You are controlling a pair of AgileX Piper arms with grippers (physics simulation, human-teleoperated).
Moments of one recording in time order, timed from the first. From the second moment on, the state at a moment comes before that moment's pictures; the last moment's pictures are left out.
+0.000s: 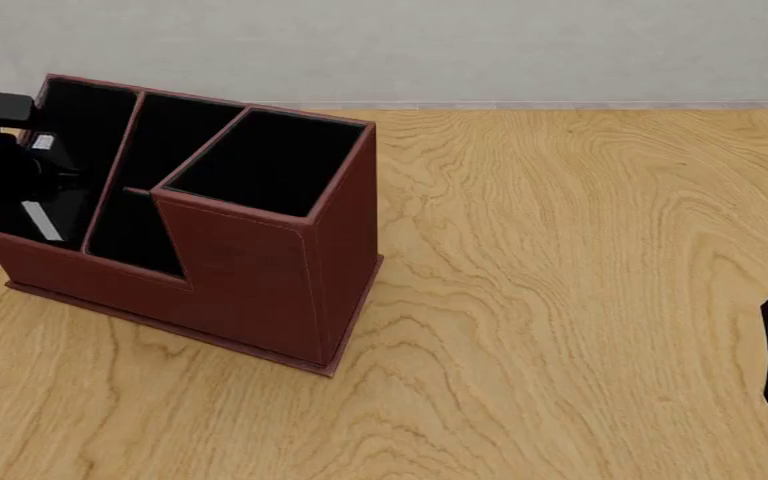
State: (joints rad) left arm 0.22 1.54 -0.91 0.03 0.21; right arm -0.08 0.01 0.00 0.00 0.10
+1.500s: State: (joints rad) left arm 0.23 1.62 -0.91 -0.04 0.18; right arm -0.09 0.00 0.00 0.00 0.10
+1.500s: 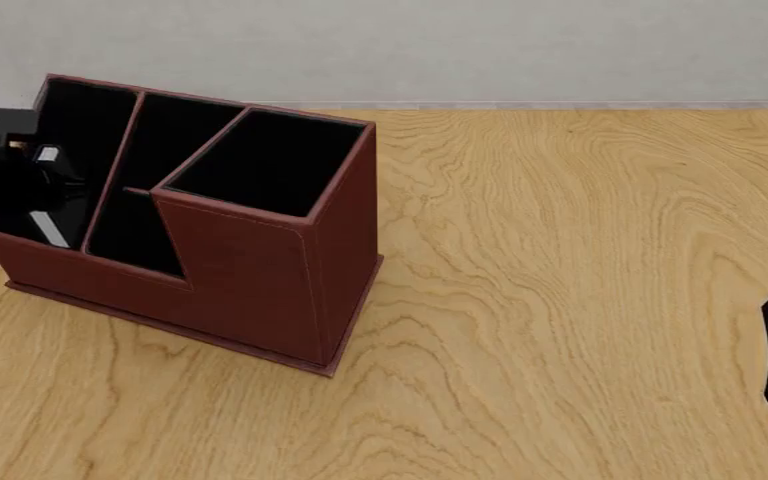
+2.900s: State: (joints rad) left arm 0.24 1.68 -0.91 -0.09 0.18; right arm -0.10 0.00 0.00 0.00 0.11
